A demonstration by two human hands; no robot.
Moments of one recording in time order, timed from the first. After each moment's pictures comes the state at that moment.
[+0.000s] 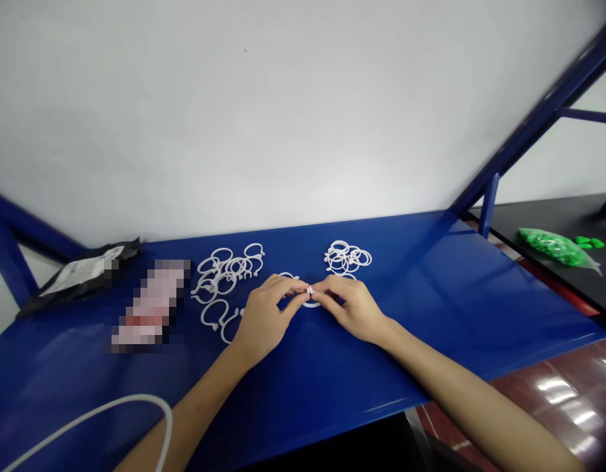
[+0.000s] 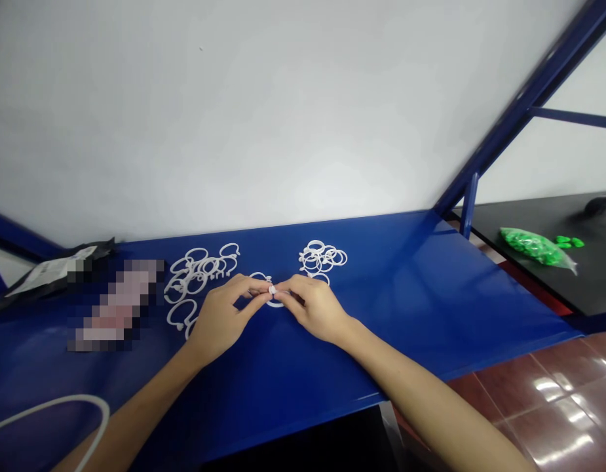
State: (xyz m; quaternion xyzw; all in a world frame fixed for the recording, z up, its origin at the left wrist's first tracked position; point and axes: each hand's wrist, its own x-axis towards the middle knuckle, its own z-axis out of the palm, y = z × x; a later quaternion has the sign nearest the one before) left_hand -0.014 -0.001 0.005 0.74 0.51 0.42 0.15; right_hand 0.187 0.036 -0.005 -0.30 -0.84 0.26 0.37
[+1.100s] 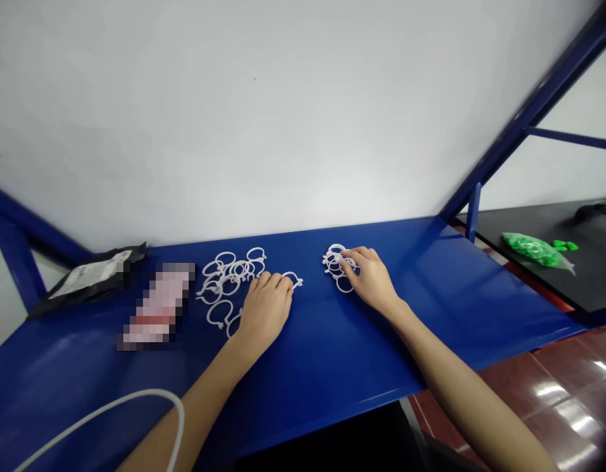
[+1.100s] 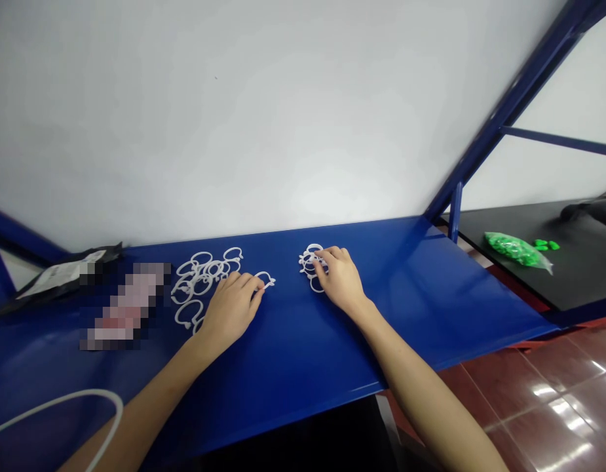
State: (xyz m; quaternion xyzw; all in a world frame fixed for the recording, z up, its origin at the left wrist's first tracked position) left_hand -0.022 0.009 -0.010 0.79 0.59 0.16 -0.06; right_hand 0.224 0.078 -0.014 -0.50 -0.80 -0.02 0.33
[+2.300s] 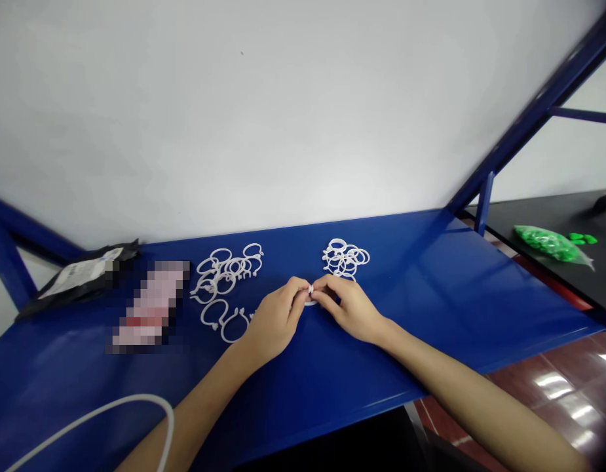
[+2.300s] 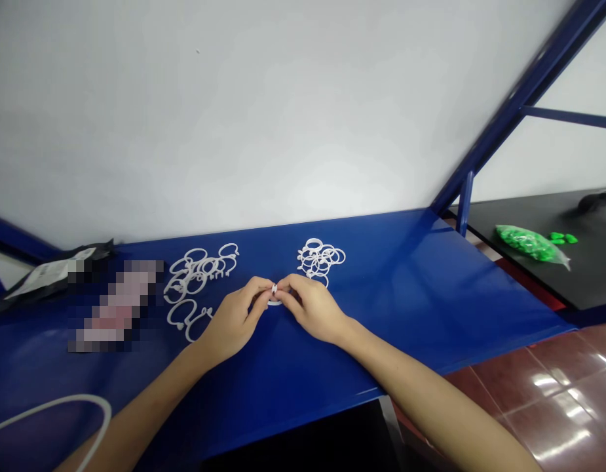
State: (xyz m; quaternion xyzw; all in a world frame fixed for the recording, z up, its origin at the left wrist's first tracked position) left_hand -0.007 -0.002 -0.004 0.77 0.50 0.34 0.21; right_hand 0.185 0.030 -0.003 -0.35 -0.81 0.32 0.34
